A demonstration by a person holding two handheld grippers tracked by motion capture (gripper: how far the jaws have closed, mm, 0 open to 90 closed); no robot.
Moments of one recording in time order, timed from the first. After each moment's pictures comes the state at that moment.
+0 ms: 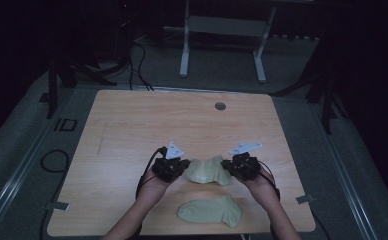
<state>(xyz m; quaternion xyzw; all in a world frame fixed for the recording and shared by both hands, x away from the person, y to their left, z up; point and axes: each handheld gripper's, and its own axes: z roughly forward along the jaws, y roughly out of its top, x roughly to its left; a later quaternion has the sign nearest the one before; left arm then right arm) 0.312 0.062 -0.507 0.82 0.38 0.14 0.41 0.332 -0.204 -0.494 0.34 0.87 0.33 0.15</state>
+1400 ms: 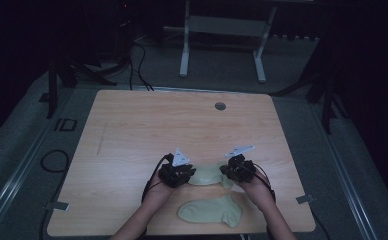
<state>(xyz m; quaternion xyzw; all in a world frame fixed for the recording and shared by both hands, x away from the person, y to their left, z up) 0.315 0.038 -0.549 0.84 0.36 0.13 0.40 0.342 -0.198 -0.528 0.36 0.88 0.29 0.11</state>
